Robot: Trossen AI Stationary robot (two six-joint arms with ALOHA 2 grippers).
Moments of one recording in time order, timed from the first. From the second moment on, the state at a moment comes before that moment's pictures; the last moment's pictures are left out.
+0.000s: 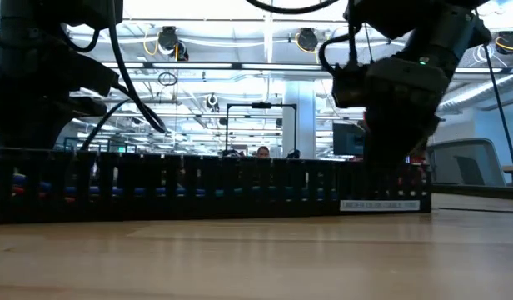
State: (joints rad) left arm -0.36 1.34 0.75 -0.90 -0.02 -0.28; right arm 0.29 1.65 0.85 -0.27 0.13 0.75
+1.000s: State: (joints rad) left arm -0.36 1.33 0.75 -0.96 -0.05 -0.34; right arm 0.19 1.65 0.85 0.07 0.21 0.68
